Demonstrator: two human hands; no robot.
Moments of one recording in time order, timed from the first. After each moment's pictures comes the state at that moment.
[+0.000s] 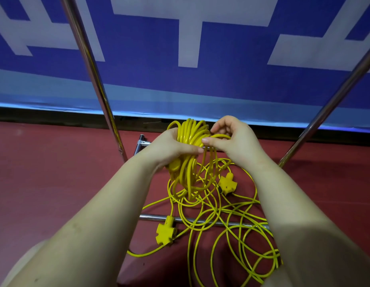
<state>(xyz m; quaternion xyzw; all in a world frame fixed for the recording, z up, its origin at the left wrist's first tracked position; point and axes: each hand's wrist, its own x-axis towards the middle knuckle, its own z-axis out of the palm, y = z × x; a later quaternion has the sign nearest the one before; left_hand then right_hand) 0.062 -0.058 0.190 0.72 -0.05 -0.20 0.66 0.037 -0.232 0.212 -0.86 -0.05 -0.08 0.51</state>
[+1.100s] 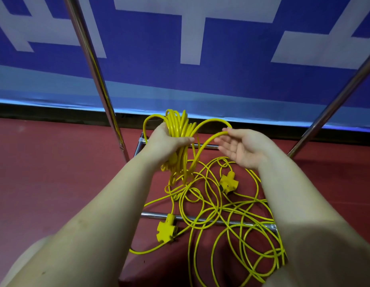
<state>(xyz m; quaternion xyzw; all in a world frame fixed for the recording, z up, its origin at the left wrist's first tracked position) 0.069 -0.052 0.180 0.78 0.02 -0.06 0.62 0.045 -0.242 0.215 -0.52 0.22 0.15 0.81</state>
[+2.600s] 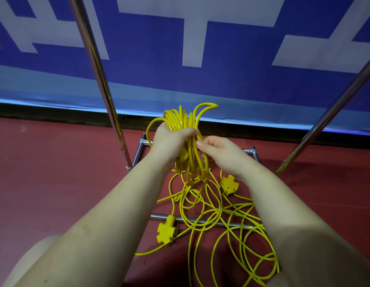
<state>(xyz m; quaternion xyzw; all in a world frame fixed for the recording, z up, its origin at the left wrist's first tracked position) 0.059 -0.072 0.194 0.68 0.08 -0.01 0.73 0.033 -0.207 0.197 -0.82 -0.05 0.13 0.55</state>
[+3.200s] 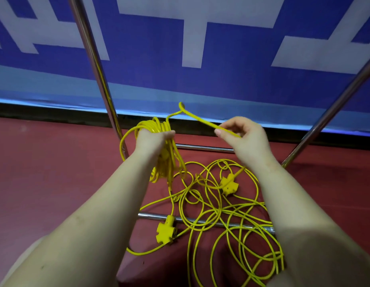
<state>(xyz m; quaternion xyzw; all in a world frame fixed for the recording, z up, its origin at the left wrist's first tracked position) 0.076 -0.041 0.179 0.74 0.19 0.01 0.65 0.038 -0.239 0.211 -0.84 -0.02 -0.15 0.52</state>
